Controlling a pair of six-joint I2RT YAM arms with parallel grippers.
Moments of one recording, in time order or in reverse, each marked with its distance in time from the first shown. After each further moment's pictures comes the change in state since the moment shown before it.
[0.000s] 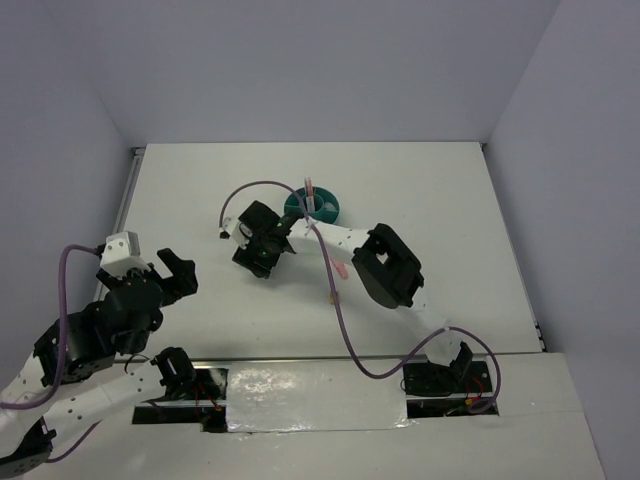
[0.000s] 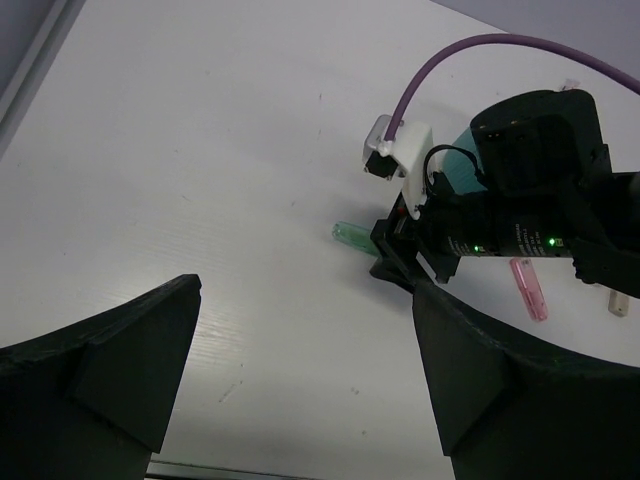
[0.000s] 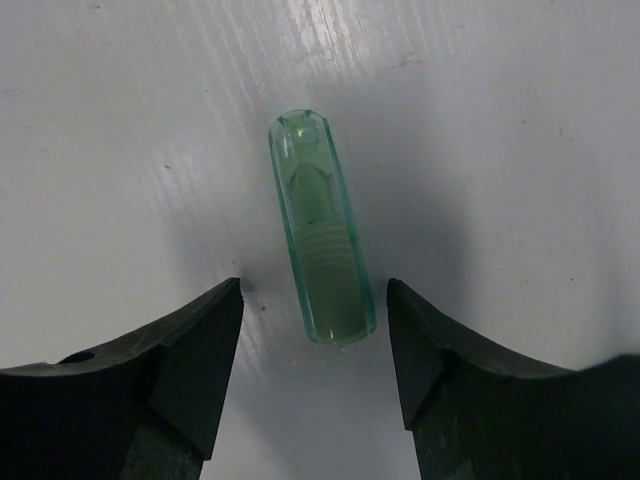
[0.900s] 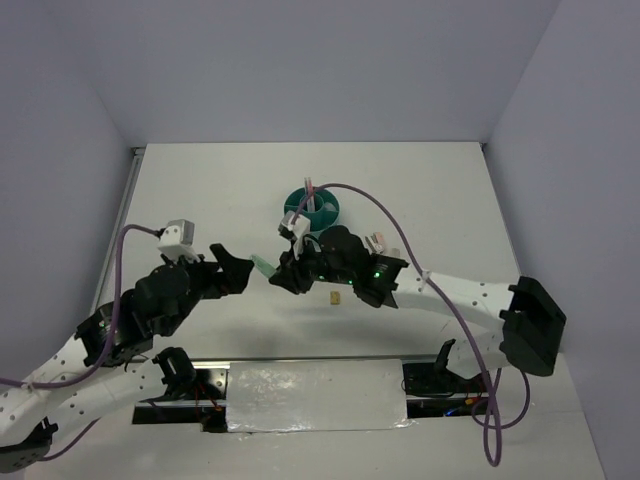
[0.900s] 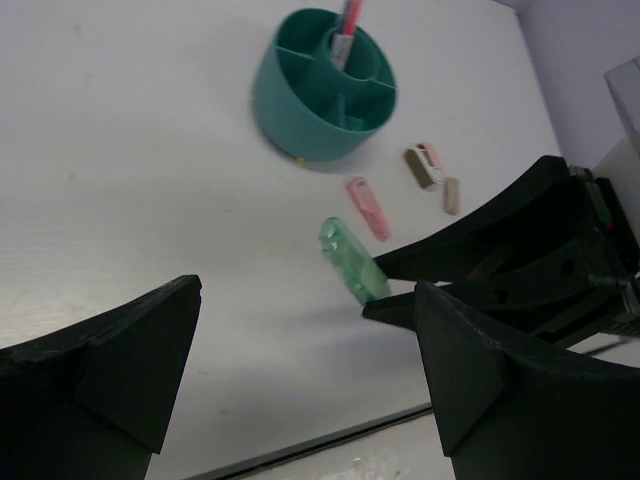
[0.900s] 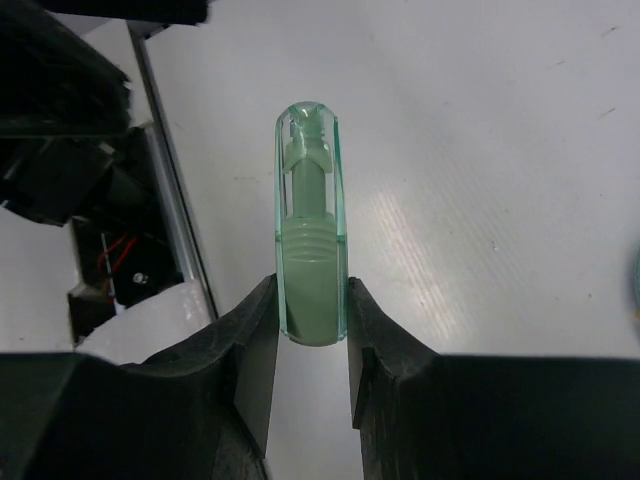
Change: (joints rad) left arm 0.002 0.091 -0.131 0.389 0.351 0.065; right arm 0.068 -0.902 -0.890 0.626 -0.058 0.406
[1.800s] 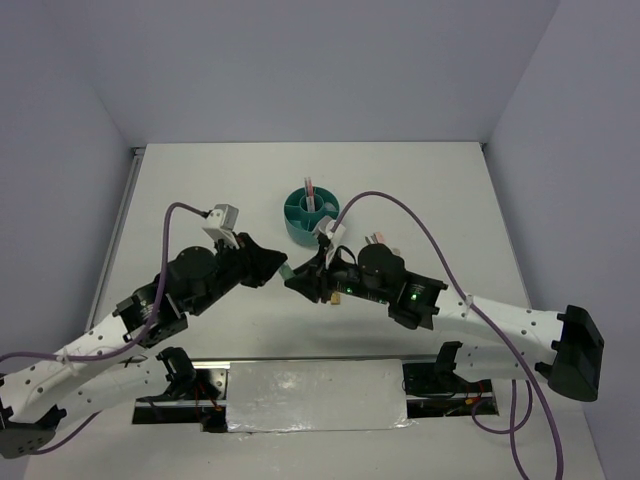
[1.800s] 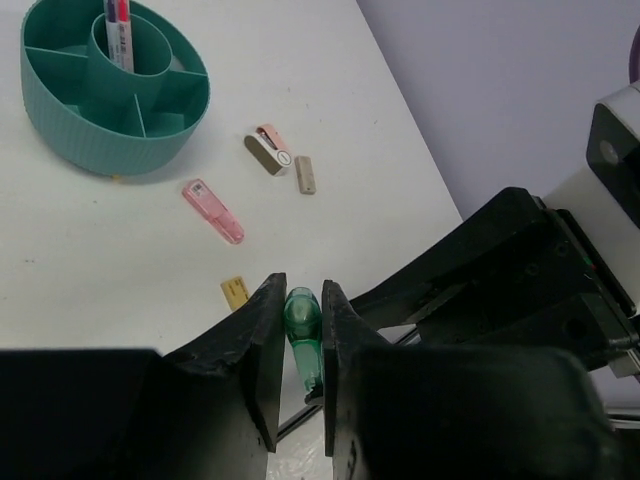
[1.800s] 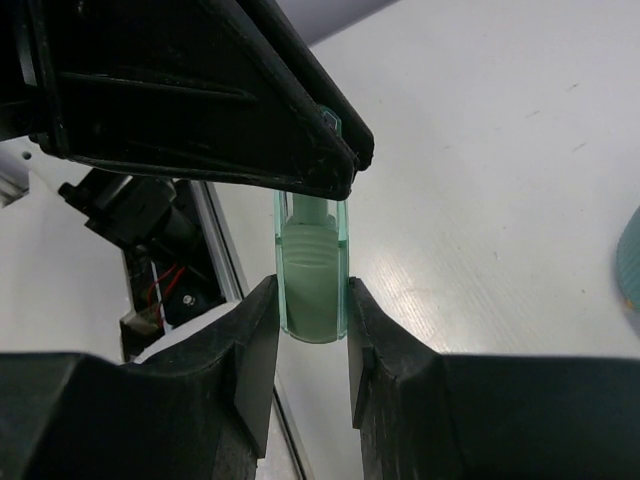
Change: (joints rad) left arm 0.000 0.196 -0.032 0.425 0.329 0.031; right arm 0.069 -0.325 -0.190 0.090 0.104 0.098
